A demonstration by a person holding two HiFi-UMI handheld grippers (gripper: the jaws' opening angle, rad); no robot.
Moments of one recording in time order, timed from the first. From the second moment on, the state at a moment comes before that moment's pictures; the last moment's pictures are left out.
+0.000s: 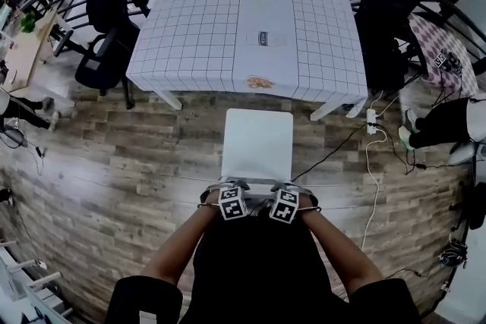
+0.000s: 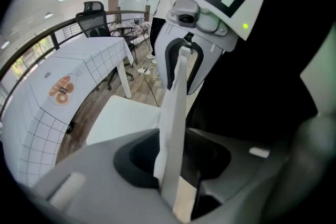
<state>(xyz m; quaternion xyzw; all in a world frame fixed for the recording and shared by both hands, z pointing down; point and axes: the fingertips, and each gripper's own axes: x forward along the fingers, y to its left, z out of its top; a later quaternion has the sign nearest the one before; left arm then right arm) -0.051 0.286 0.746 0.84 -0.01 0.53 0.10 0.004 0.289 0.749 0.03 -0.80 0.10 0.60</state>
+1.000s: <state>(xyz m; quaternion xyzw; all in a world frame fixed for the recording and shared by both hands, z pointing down) -0.058 0.136 0.510 0.90 -0.36 0.14 0.19 0.007 0.145 0.503 0.34 -0.90 0.13 0.24</state>
